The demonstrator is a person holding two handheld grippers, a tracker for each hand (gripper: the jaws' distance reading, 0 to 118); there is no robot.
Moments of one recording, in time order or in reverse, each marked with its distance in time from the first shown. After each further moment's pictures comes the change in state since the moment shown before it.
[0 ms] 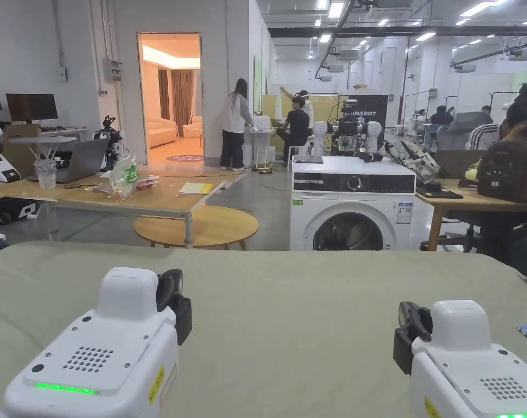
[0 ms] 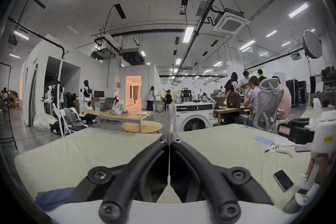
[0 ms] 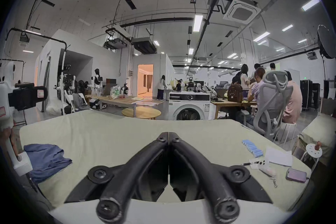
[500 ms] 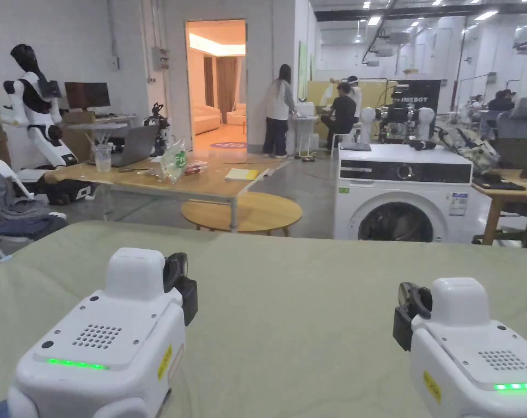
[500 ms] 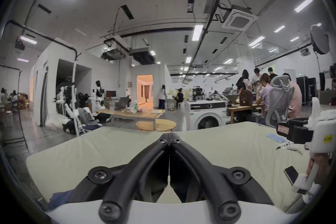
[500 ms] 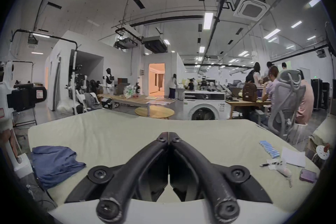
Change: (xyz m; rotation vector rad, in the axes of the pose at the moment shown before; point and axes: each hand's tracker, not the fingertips) left arm -0.048 0.002 0.033 -0.020 0.141 -0.005; right arm -0.061 0.006 -0.026 -0.008 0.135 -0.005
